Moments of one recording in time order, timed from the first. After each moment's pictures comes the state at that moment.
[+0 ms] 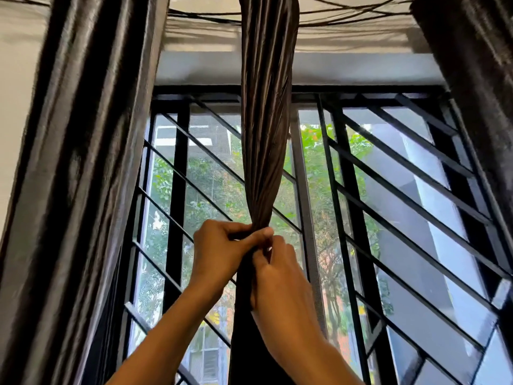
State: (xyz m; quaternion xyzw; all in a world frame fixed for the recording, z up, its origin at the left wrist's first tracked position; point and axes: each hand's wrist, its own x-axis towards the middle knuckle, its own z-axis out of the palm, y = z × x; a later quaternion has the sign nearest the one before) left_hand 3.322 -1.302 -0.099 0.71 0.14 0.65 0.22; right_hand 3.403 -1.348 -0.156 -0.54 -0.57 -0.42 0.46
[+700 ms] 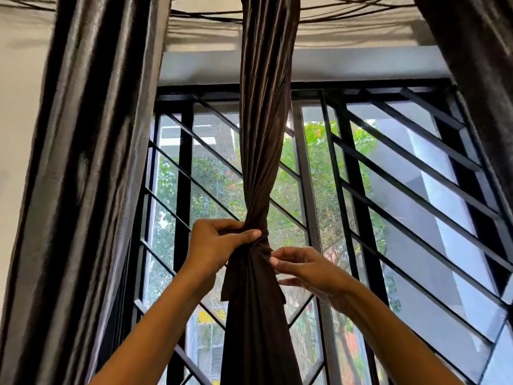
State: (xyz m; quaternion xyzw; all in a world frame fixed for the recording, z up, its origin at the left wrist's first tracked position) left_hand 3.311 -1.289 -0.091 0.68 0.17 0.64 0.32; right_hand 3.483 -1.327 -0.125 -0.43 -0.68 0.22 0.56
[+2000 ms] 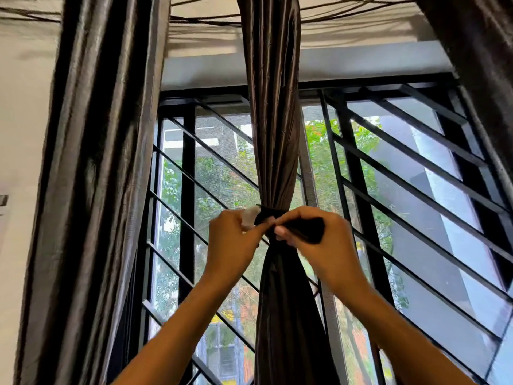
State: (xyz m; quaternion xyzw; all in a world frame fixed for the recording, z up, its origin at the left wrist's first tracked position) left_hand 3.325 -1.299 -0.090 0.73 0.11 0.66 0.11; right_hand 3.456 -1.364 -0.110 -0.30 -0.64 -0.19 0.69
